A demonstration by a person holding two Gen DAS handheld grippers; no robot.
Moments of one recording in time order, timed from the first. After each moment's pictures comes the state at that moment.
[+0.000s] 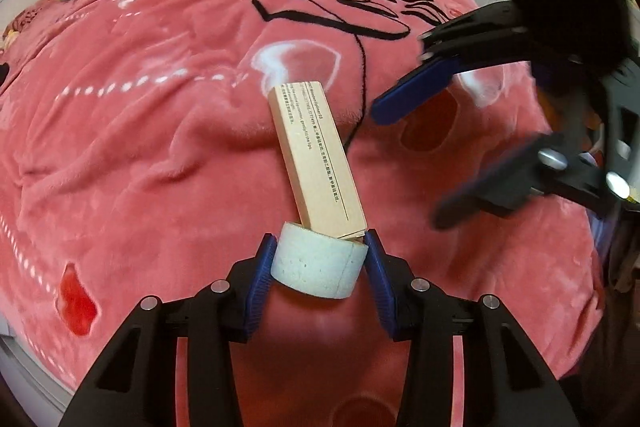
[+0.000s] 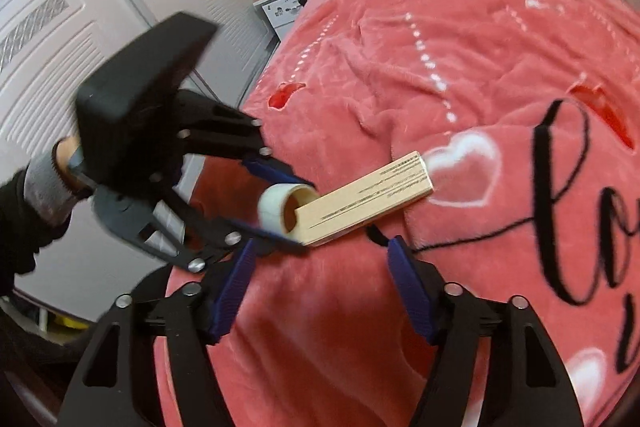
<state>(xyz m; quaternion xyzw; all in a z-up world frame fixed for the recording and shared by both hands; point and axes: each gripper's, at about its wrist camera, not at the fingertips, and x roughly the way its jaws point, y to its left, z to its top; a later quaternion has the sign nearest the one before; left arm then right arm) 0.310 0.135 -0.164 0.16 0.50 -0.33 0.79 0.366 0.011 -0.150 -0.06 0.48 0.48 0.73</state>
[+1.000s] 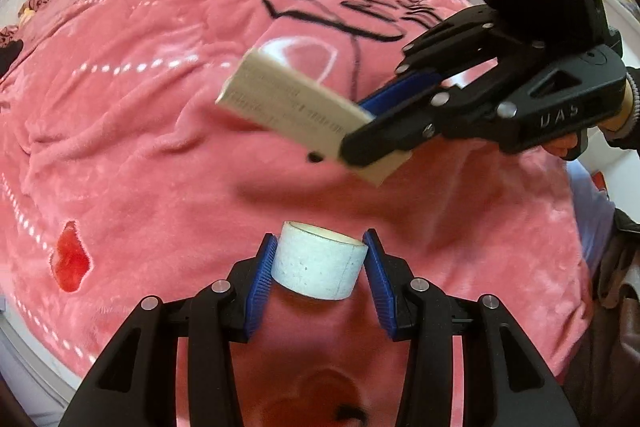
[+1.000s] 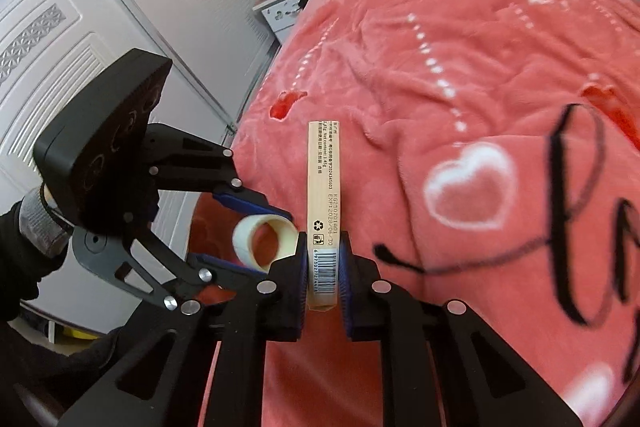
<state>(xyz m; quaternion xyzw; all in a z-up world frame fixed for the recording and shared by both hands) 0.295 0.134 -0.153 0.13 0.50 -0.31 0.80 0.368 0.014 -0.144 -0.06 0.47 0.48 0.73</state>
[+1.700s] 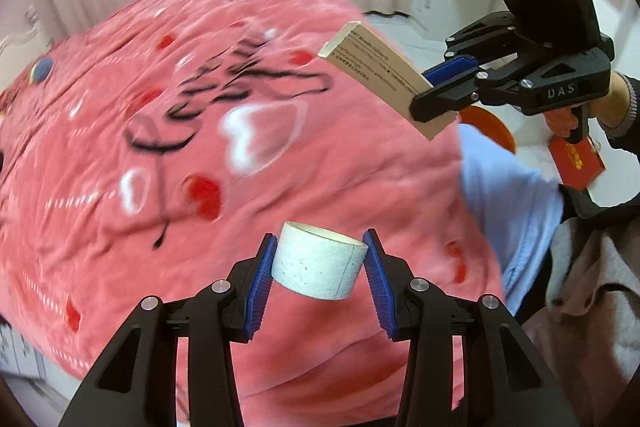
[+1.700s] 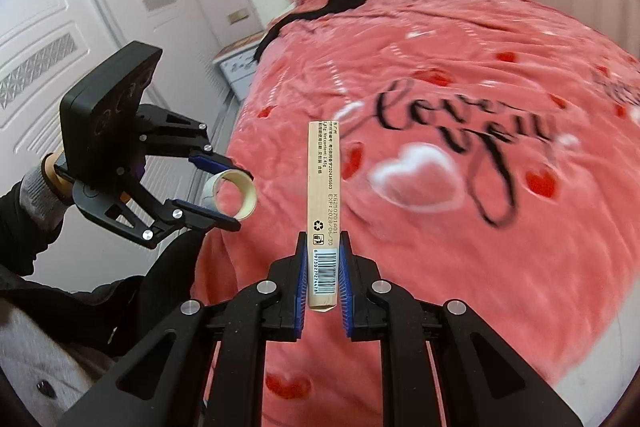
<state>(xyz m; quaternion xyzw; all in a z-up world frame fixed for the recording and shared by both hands) 0.184 -0.016 -0.070 0.23 0.44 -0.38 0.78 0.198 -0.203 -0.059 -0.01 0.41 0.38 0.83</state>
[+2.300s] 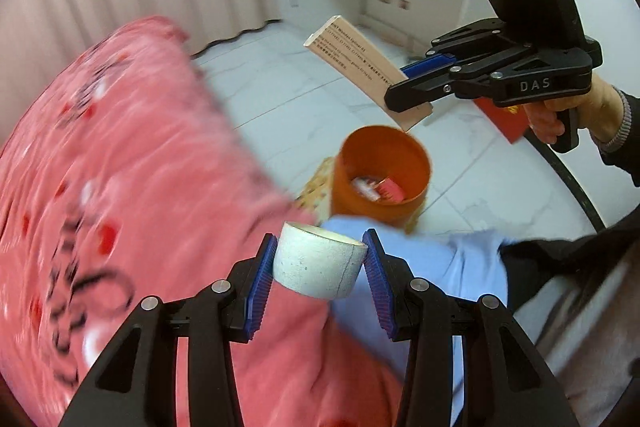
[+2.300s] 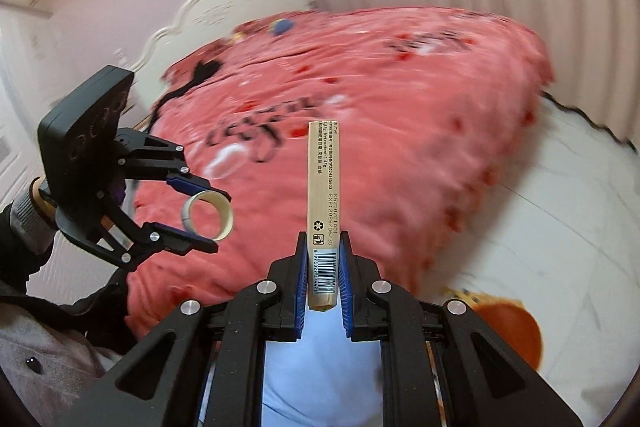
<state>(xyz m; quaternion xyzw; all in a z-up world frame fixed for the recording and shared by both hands) 0.137 -0.266 -0.068 0.33 0.37 -0.54 0.68 0.070 -0.470 -0.061 0.11 0.38 0.15 0.91</state>
